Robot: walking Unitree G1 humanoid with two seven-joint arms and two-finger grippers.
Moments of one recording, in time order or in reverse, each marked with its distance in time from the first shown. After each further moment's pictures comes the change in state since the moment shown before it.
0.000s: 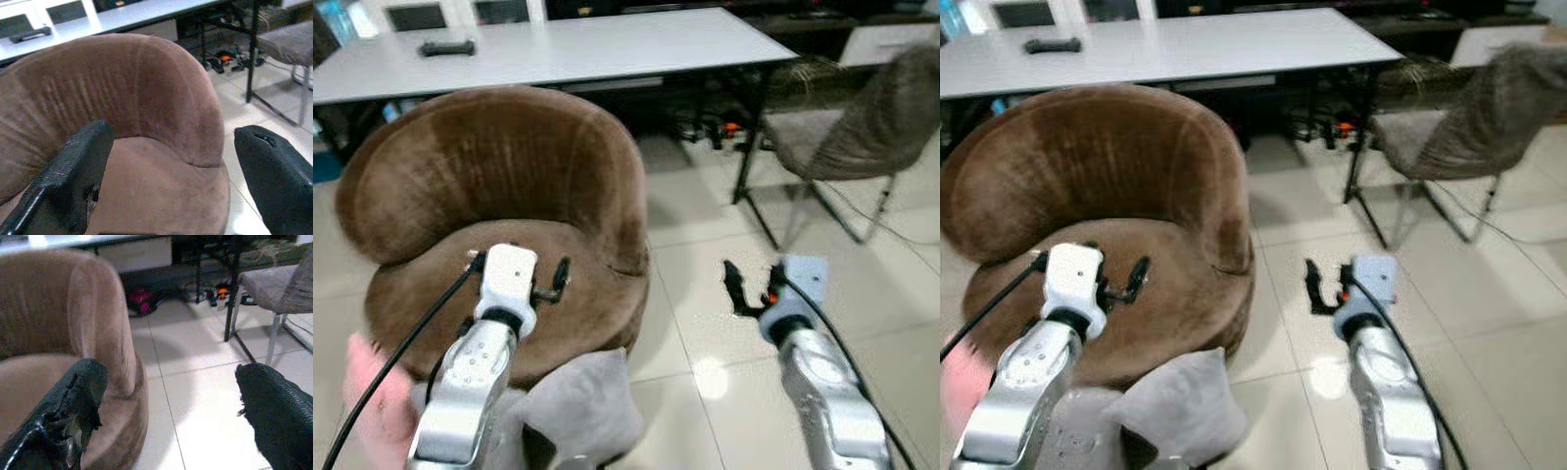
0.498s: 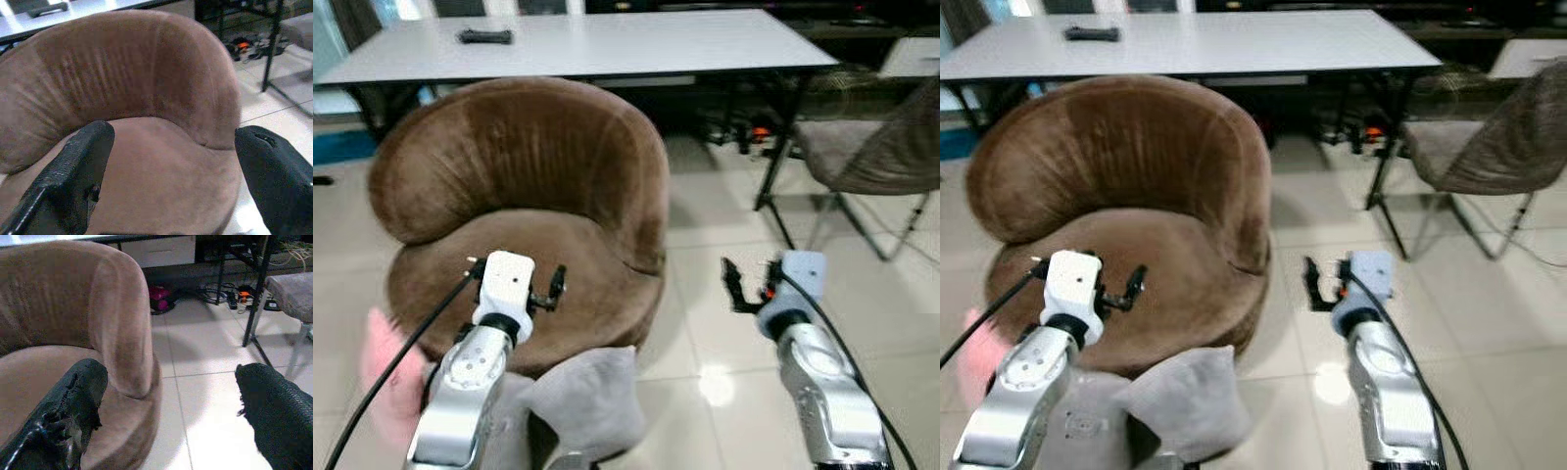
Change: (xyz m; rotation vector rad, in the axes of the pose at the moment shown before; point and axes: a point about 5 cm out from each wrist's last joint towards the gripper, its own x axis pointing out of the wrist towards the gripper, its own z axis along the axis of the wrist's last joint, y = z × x) left arm -0.001 0.000 -0.013 -0.012 0.054 -0.011; right arm 0.006 0.000 0.004 -0.015 0.003 -0.001
